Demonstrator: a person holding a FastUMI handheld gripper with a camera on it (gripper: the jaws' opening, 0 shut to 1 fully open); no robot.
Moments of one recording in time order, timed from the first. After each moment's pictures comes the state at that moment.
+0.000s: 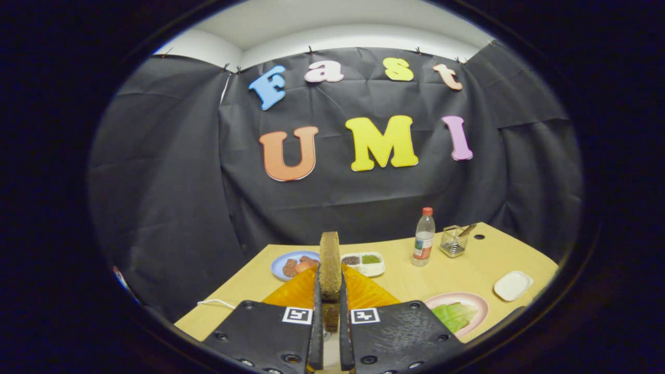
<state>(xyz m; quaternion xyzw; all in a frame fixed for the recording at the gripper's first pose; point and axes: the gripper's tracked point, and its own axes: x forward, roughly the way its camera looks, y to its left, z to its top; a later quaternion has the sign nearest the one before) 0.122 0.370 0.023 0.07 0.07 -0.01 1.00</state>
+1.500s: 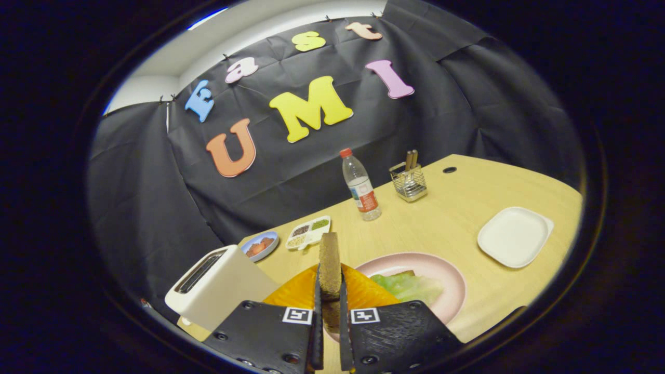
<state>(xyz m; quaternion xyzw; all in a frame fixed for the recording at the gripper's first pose) 0.123 0.189 -0.128 0.23 0.14 -0.01 0.96</state>
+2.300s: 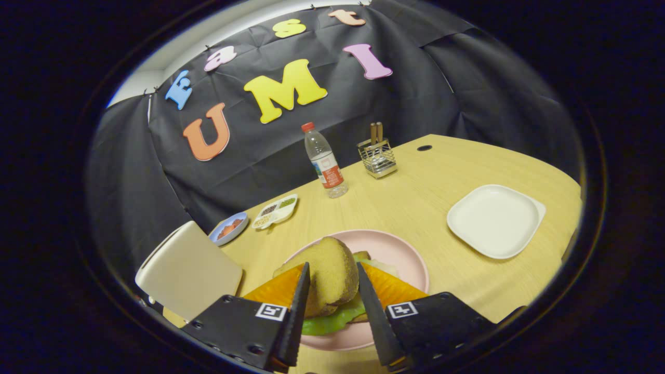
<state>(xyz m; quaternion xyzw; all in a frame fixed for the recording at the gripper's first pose) 0.113 0.131 -0.183 0.22 0.19 -0.06 0.96</state>
